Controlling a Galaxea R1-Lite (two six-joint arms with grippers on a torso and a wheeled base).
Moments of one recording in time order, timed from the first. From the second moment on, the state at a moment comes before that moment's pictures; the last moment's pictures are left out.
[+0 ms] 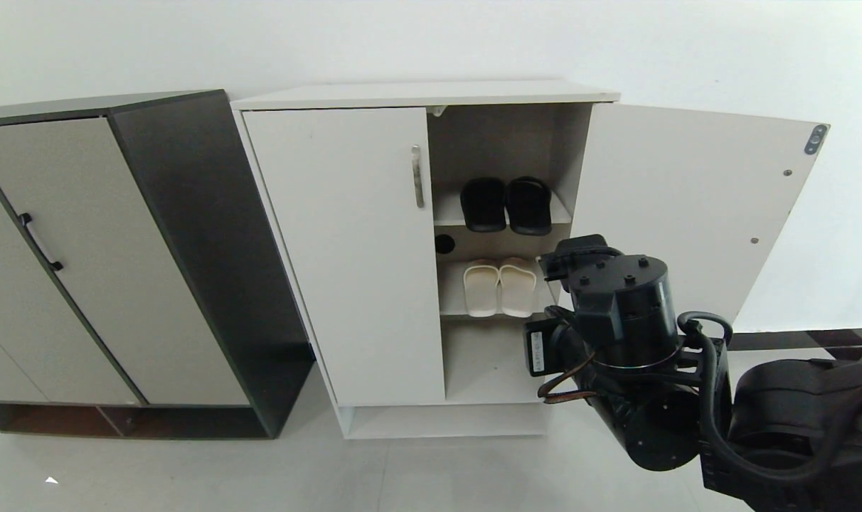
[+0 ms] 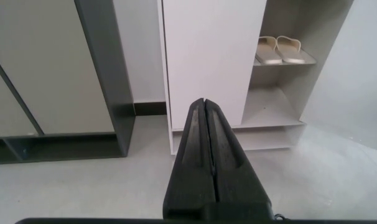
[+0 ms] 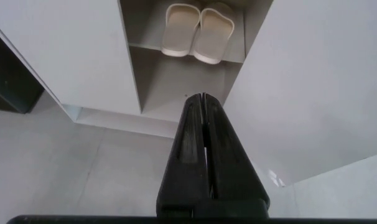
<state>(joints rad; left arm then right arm) 0.00 0.00 0.00 0.00 -0.01 0.00 0.90 1.79 -0.96 -0.51 -0.75 0.17</state>
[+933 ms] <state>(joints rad) 0.00 0.00 0.00 0.00 -0.01 0.00 0.89 1.80 -0.96 -0.51 -0.75 0.17</state>
